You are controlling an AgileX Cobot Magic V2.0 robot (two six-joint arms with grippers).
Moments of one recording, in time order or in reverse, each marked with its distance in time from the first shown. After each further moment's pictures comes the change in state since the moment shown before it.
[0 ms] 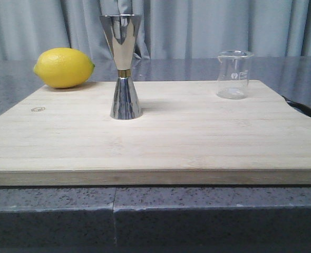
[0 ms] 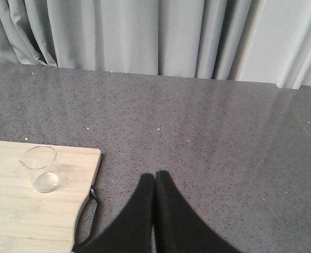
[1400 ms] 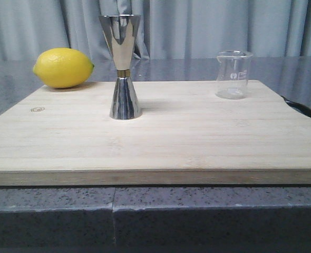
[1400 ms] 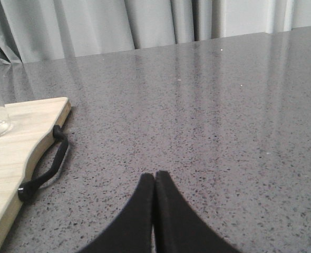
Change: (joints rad) left arm 0.000 0.000 0.000 0.000 0.002 0.000; right arm -0.349 -0.518 1.013 0.320 -0.710 -0.109
